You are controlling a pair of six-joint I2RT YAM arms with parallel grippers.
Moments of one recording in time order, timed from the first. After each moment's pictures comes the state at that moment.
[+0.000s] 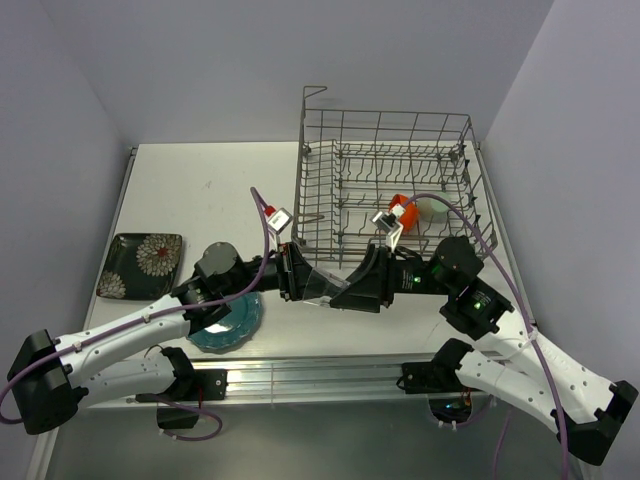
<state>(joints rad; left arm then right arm) -0.94 1.01 0.66 0.51 0.54 -1.18 0.76 0.70 0.72 0.01 -0.74 1.00</state>
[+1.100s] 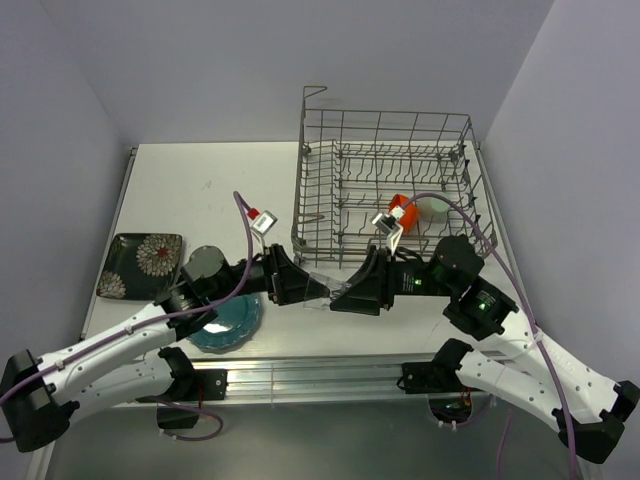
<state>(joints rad) -0.91 0.91 0.62 0.40 0.52 -1.13 0.77 0.70 0.76 -0.08 -0.72 0.92</state>
